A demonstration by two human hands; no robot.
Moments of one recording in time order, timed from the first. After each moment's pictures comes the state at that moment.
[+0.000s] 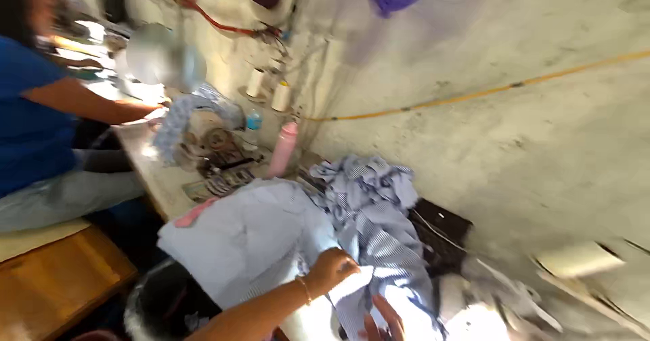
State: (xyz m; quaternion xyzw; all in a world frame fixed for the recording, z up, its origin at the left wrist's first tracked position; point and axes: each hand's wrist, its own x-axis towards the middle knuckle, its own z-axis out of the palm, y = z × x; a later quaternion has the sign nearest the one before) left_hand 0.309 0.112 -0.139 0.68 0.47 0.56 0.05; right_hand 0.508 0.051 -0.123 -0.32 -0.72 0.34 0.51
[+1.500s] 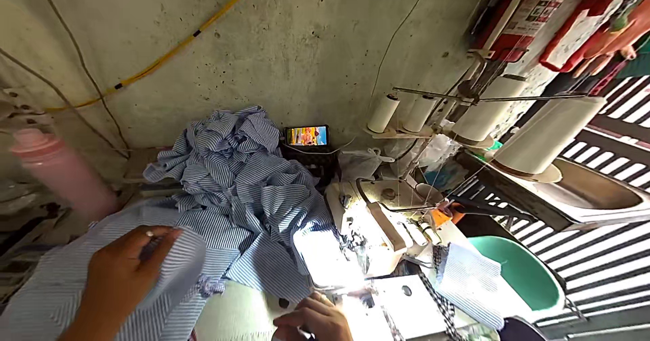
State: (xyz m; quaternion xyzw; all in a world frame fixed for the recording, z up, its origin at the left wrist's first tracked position) left_hand 0.194 0.092 -0.041 0.71 0.54 0.44 -0.08; right_hand 0.512 0.012 -0.096 -0.36 -0.75 0.21 0.51
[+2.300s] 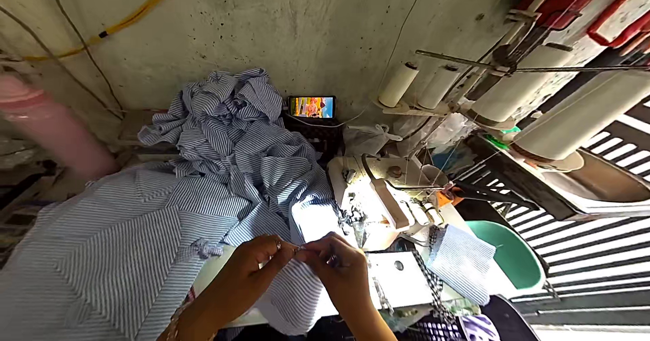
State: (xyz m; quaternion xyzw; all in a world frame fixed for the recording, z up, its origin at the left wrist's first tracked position) left_hand 0.336 0.056 -0.067 0.76 0.35 0.42 0.35; right_hand 0.533 0.041 -0.076 -0.42 -0.66 0.24 0.58
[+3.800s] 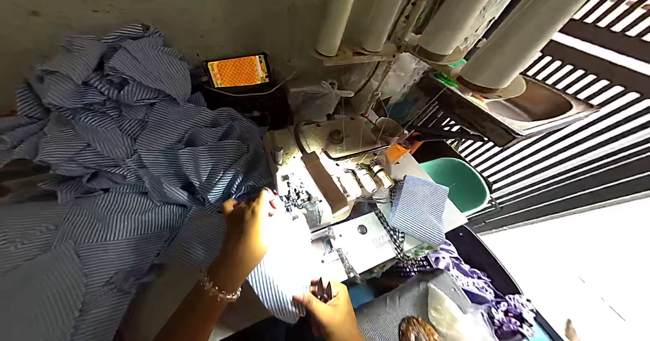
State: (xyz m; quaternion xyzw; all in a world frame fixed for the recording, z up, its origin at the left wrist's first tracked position) left_hand 0.452 0.126 -0.103 0.82 0.48 0.30 0.04; right_hand 0.583 -0.031 -0.165 -0.52 -0.35 0.54 0.57
